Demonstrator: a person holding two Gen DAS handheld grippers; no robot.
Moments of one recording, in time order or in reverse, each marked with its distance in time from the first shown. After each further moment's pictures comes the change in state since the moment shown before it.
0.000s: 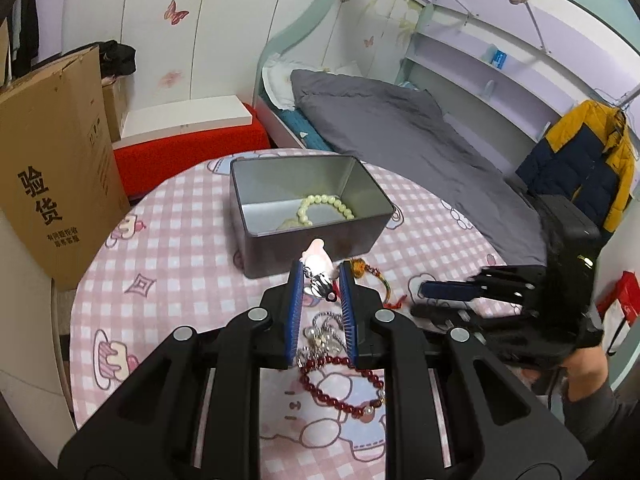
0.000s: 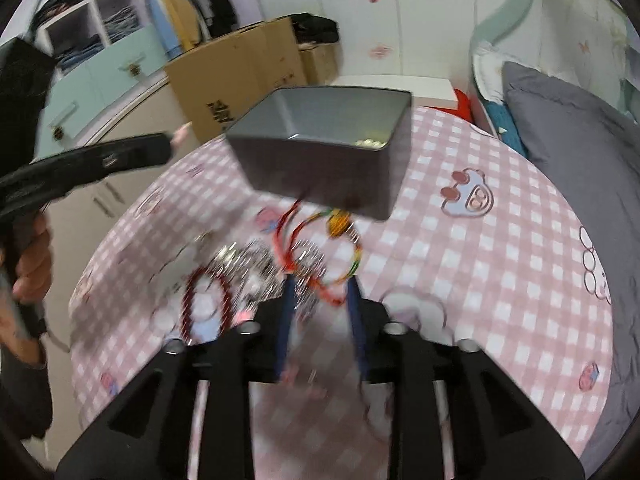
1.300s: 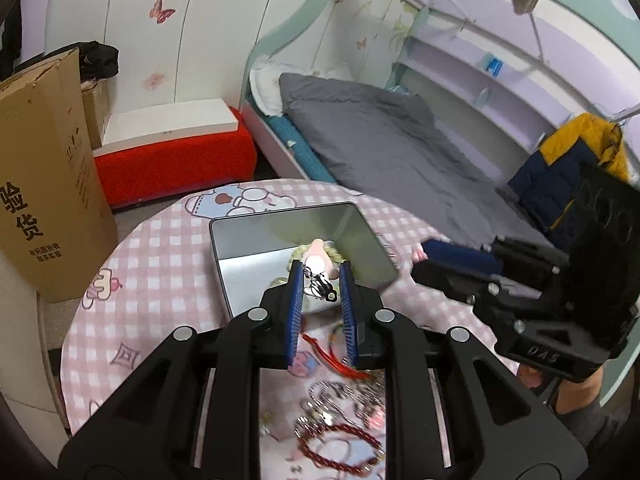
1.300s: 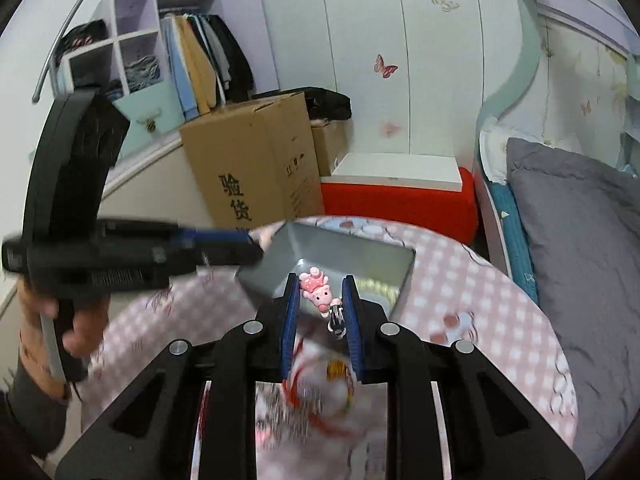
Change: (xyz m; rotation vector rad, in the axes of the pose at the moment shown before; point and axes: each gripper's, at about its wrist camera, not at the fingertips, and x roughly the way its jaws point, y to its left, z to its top) left arm 0.047 0.012 0.062 -0.008 0.019 -0.053; right arm -0.017 -0.002 0.091 -0.039 -0.253 0.022
